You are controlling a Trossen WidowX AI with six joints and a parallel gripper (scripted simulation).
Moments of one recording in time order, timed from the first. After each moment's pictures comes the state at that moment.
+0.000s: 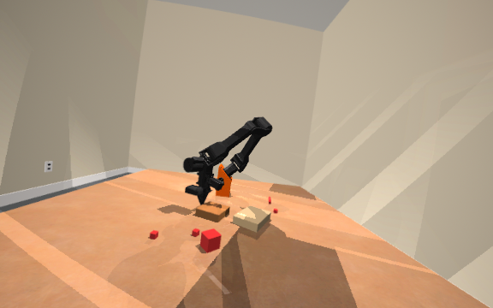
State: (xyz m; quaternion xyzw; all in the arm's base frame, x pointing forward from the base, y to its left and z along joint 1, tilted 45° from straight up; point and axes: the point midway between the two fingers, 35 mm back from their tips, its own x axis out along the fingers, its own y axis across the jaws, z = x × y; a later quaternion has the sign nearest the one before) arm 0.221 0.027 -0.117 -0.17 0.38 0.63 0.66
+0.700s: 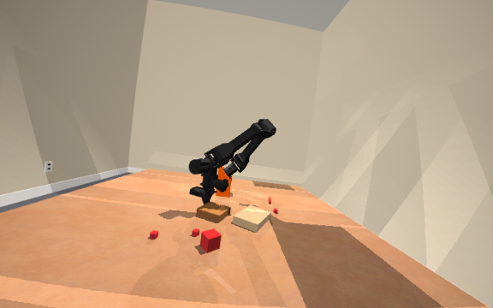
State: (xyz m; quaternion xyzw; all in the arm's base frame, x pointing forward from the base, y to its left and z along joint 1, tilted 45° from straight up) arm 0.229 0.043 -0.103 -0.17 0.38 0.63 0.65
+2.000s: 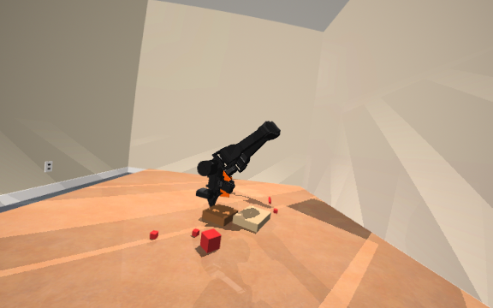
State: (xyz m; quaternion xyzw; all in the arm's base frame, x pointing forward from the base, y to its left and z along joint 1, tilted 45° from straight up) arm 0.242 0.064 -0.083 -0.17 0.38 0.63 0.66
